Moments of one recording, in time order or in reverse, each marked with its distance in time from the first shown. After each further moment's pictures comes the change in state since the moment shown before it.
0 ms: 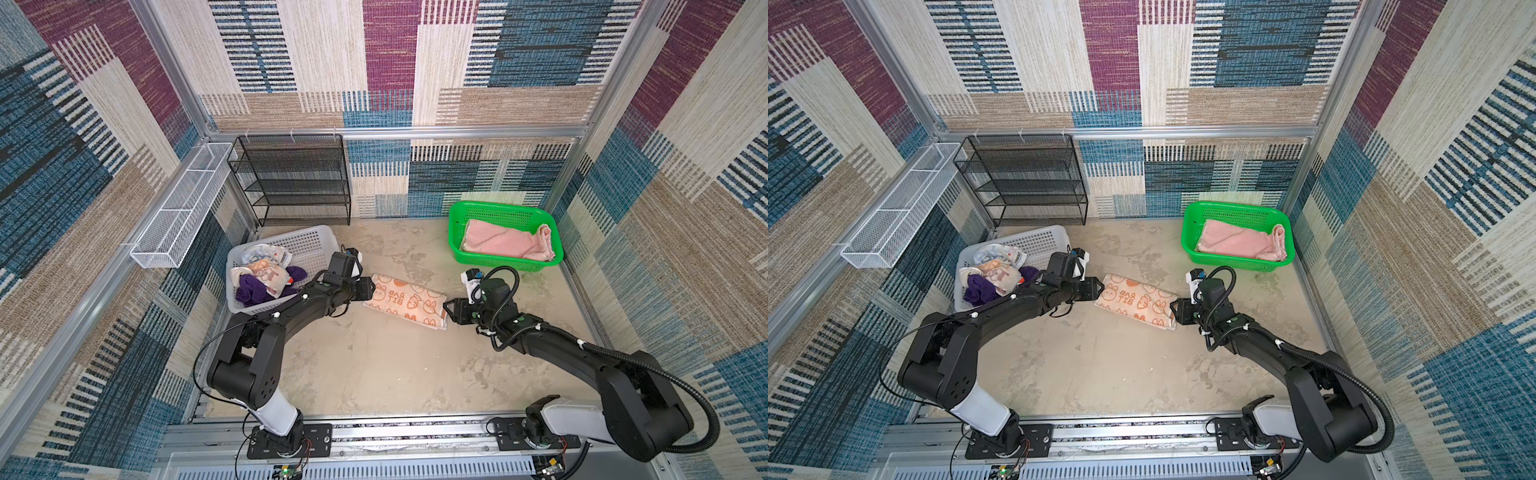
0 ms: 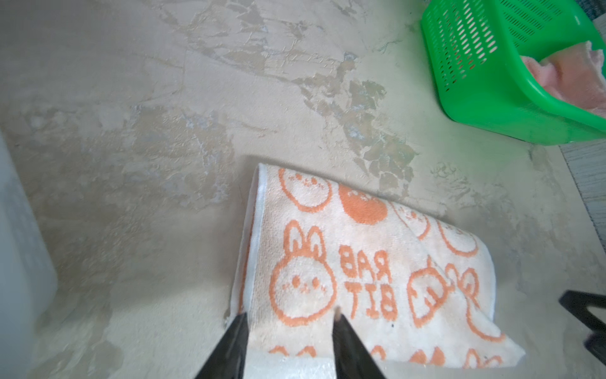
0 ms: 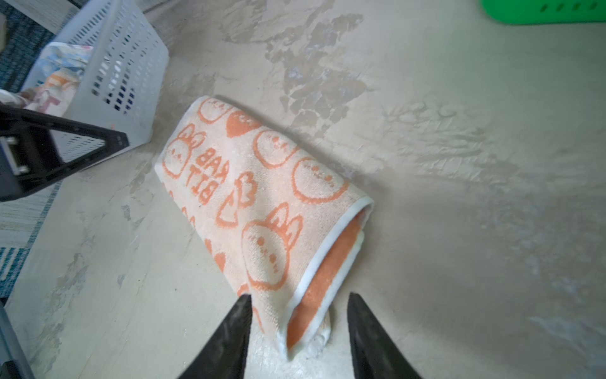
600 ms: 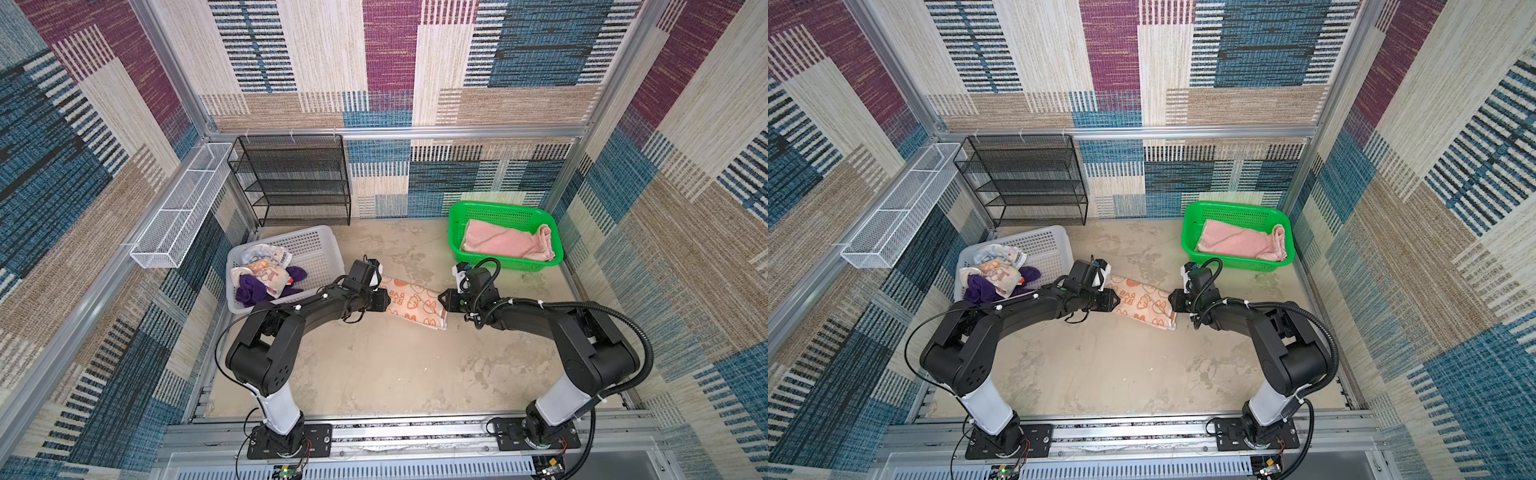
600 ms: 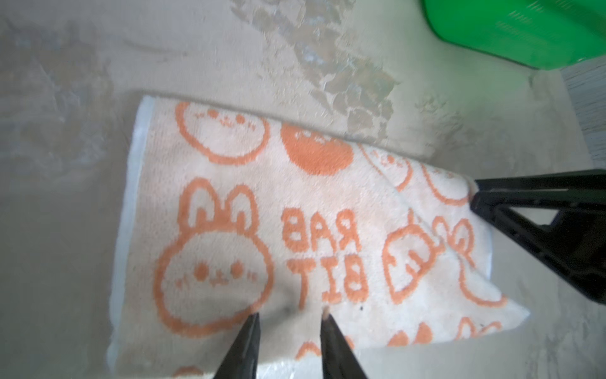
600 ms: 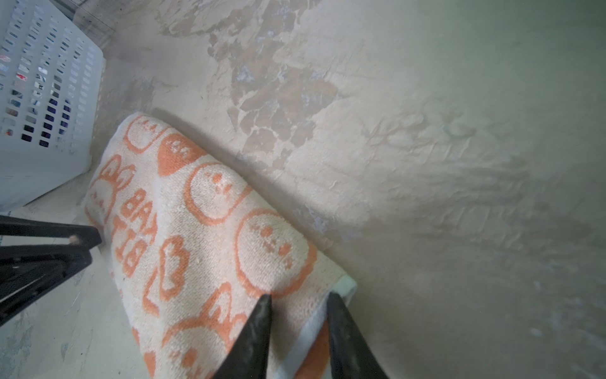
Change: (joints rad) left arm -0.109 0.130 0.002 0.004 0.030 -0.012; right arm -0.028 0.328 0.153 0.102 -0.023 0.032
